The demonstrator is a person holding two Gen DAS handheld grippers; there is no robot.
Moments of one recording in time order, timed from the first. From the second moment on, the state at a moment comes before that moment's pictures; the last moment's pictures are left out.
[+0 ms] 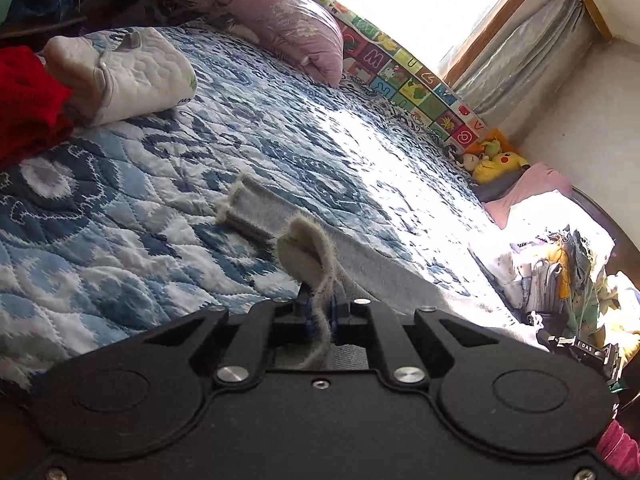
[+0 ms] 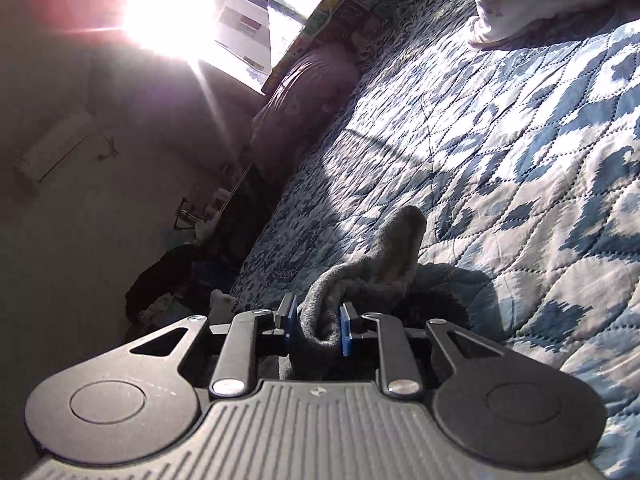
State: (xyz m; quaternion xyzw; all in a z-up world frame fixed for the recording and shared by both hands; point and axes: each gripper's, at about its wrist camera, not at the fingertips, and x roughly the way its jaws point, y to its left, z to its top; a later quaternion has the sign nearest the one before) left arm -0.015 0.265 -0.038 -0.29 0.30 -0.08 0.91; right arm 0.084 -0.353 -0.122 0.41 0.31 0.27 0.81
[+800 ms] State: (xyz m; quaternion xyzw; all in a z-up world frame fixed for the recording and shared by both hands) left arm 0.001 0.282 -0.079 -0.18 0.40 0.03 0.90; right arm 0.110 -0.353 -0.135 0.28 0.41 0.14 0.85
